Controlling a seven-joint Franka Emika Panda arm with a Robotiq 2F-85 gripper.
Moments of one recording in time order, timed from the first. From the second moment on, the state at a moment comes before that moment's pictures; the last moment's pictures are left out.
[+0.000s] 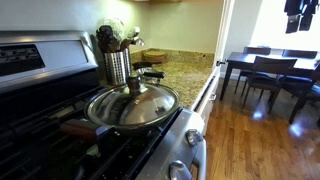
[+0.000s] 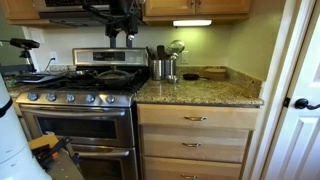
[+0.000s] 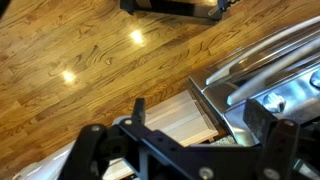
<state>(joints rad) 0.03 -0.50 0.05 -2.32 -0.01 1.70 -0.02</state>
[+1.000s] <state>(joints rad) 0.03 -0.50 0.05 -2.33 -0.01 1.80 -0.03</state>
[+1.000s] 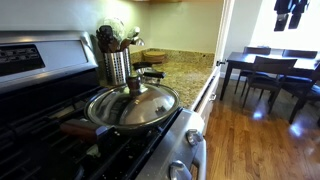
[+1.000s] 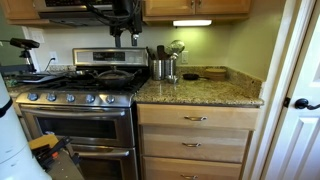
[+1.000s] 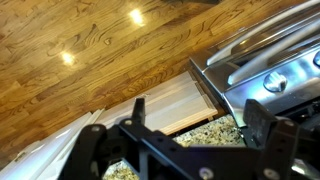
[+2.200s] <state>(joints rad) 0.02 -0.50 0.05 -2.37 -0.01 1.93 0.01</state>
